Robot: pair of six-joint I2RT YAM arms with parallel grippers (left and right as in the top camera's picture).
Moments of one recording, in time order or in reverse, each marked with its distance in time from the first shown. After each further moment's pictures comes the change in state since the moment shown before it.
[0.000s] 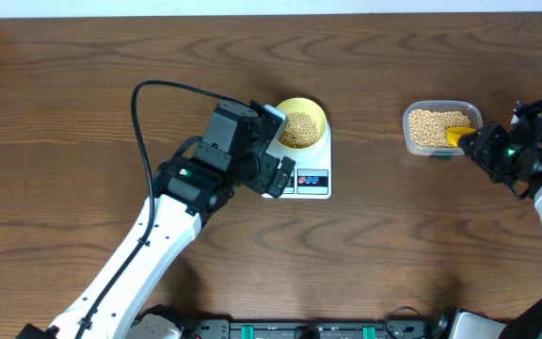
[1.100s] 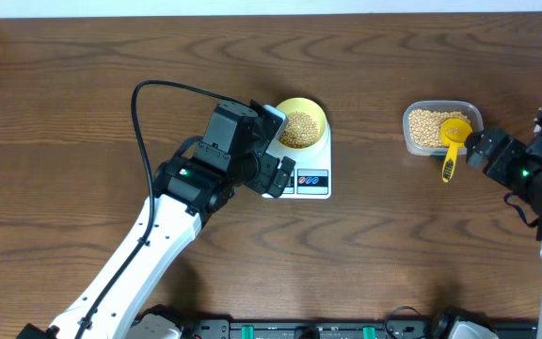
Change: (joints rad) left arm 0.000 0.000 0.000 0.000 0.000 0.000; right arm -0.001 -0.311 0.000 -0.128 0.124 -0.092
